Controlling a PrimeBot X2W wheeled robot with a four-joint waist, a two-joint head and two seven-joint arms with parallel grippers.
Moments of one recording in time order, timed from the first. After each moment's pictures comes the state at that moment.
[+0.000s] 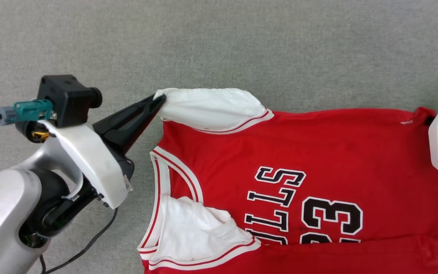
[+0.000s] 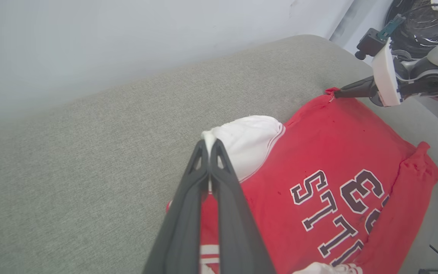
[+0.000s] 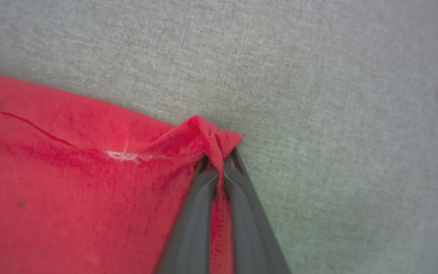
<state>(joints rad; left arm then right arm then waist) -0.59 0.77 -0.58 -0.31 -0.94 -0.03 0.28 -0.63 -0.58 0.29 0.42 0.43 0.13 0.65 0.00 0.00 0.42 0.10</state>
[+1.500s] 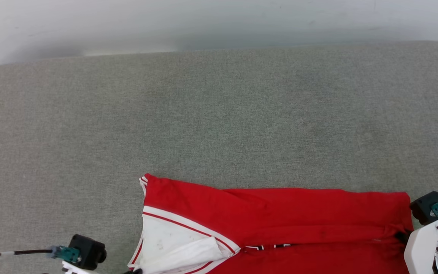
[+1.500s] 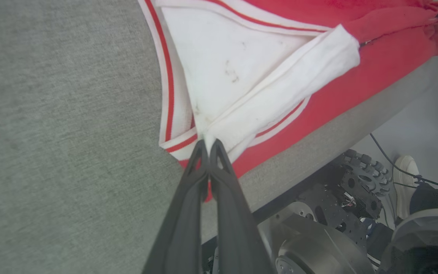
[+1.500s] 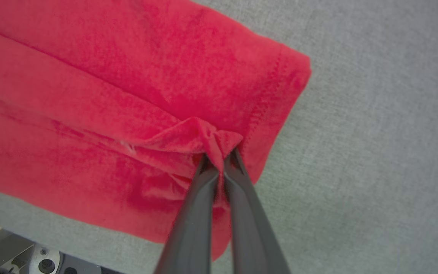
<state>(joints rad) 0.00 0.90 -0.68 -0.25 -1.02 0.08 0.24 -0.07 -0.64 0.32 0.10 0.44 0.13 0.54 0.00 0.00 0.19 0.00</state>
